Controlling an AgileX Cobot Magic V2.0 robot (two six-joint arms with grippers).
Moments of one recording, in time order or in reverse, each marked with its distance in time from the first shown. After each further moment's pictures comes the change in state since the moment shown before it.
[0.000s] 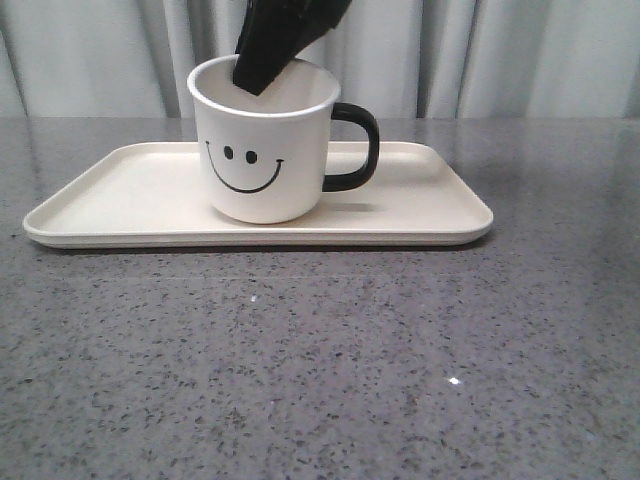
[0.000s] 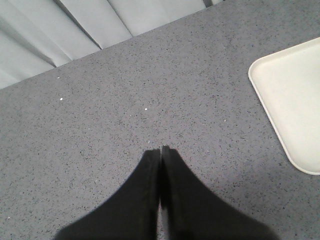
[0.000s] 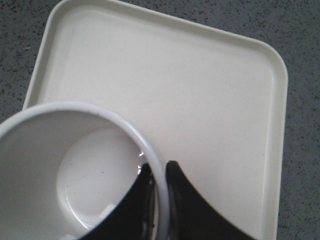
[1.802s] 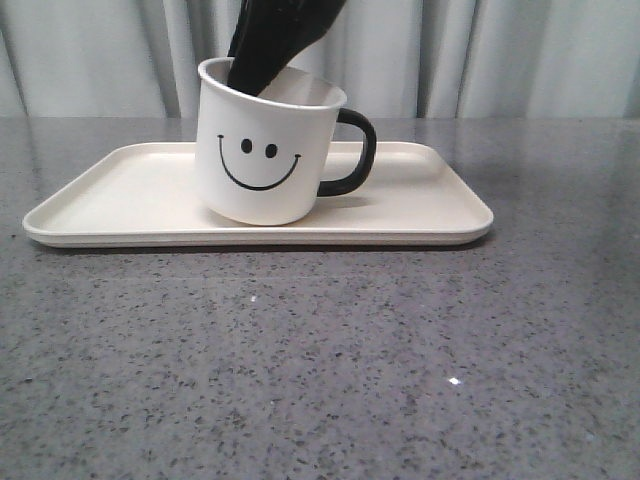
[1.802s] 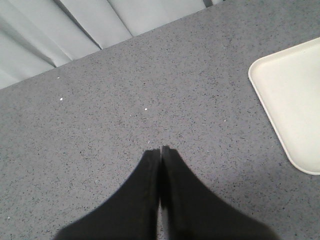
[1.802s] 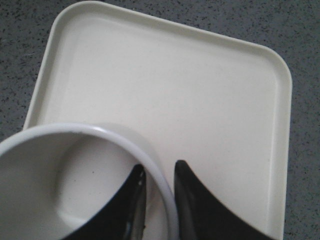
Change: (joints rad) left arm 0.000 0.000 0.000 0.000 0.000 0.000; right arm 0.002 0.000 0.004 0.017 -0.002 0.004
